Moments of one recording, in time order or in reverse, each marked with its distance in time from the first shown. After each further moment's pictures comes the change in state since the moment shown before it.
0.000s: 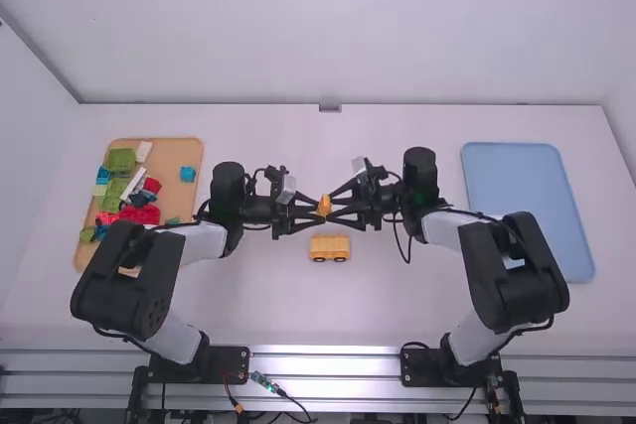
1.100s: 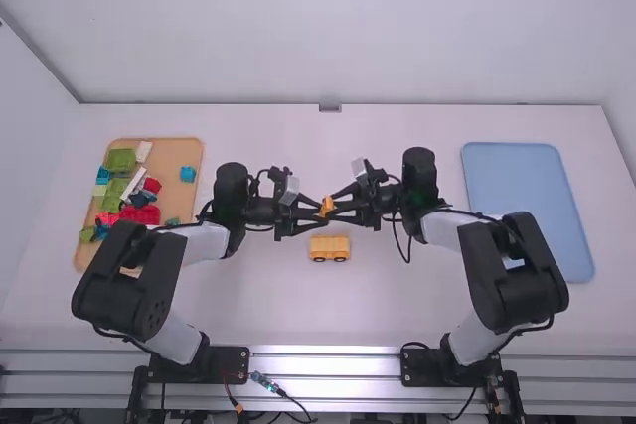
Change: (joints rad) left arm -0.022 0.000 0.000 -0.002 -0.010 -0.028; right arm 0.006 0.000 0.000 0.000 0.010 -0.054
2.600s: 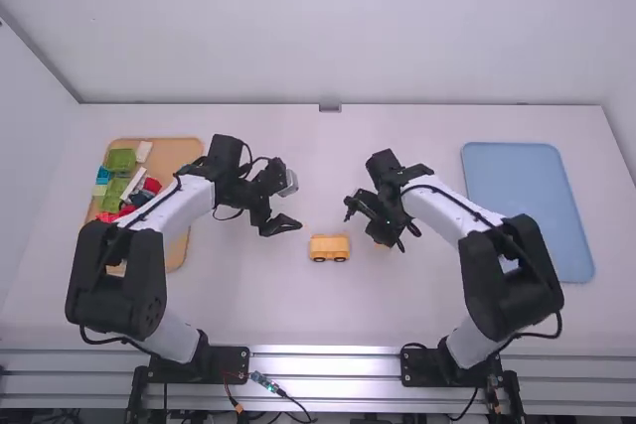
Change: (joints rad) left arm 0.110 -0.011 0.417 -1.296 -0.415 0.938; right arm 0.149 0.011 0.357 -1.564 1.413 -0.566
